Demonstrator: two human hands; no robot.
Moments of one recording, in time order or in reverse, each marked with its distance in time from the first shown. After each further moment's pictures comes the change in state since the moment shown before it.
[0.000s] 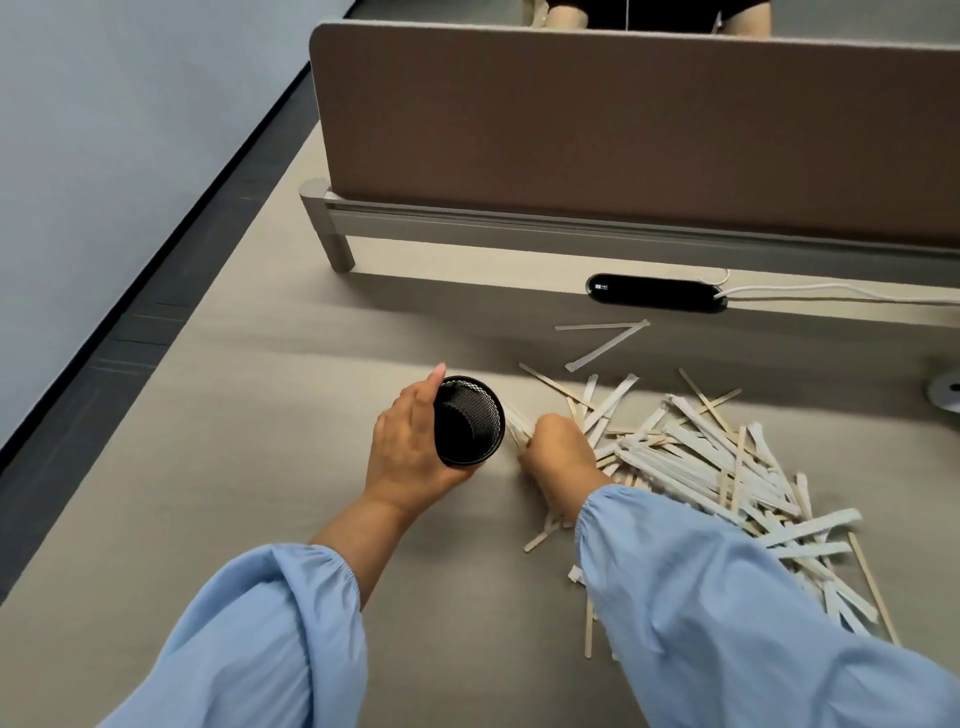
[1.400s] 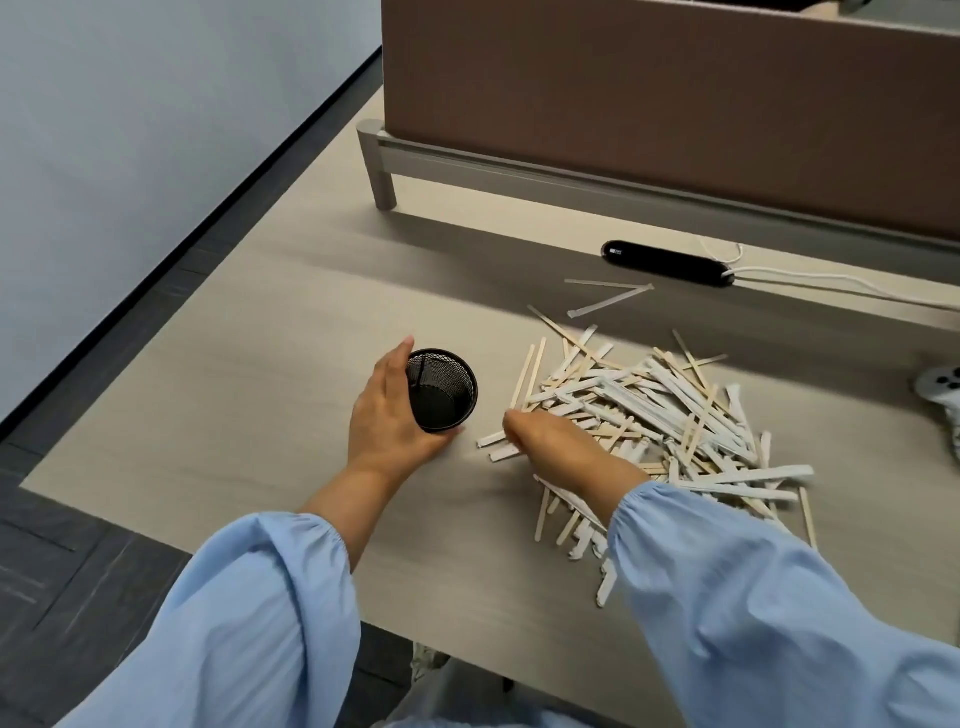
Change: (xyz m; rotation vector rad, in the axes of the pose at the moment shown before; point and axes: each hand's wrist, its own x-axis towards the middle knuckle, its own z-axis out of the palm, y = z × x) left_hand -0.097 0.044 -0.016 0.019 0.108 -0.269; right_hand -0.088 0.064 -0.005 -0.361 -0.204 -0.763
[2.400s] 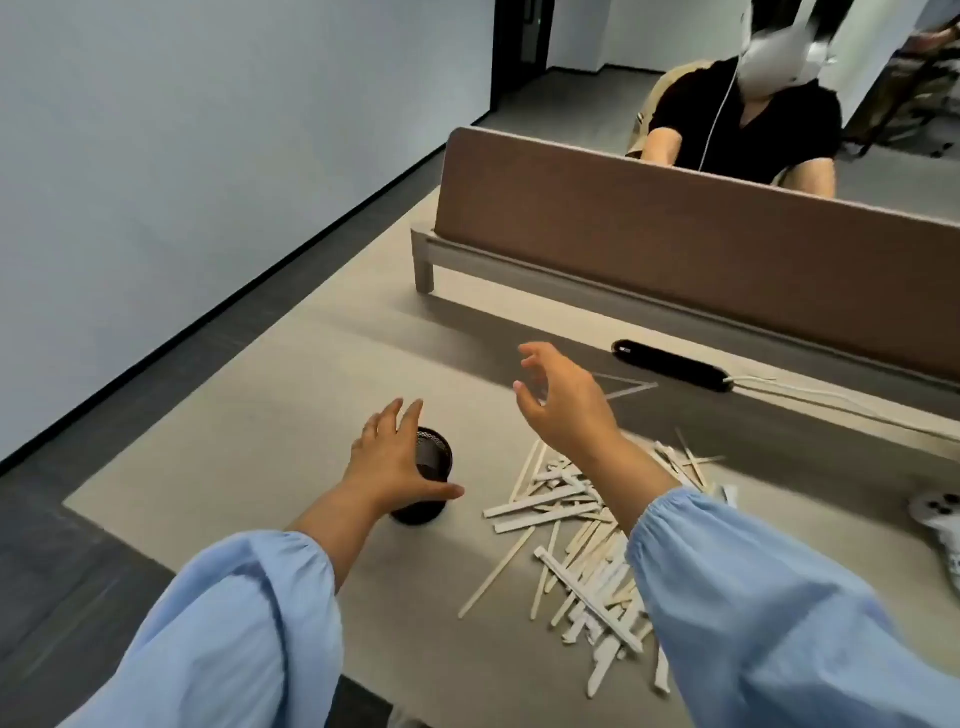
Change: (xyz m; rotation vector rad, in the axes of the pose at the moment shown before) left_hand 0.023 0.006 -0.042 0.272 -0.380 -0.217; right_hand -0.002 -0.045 -0.117 0.281 0.600 0.006
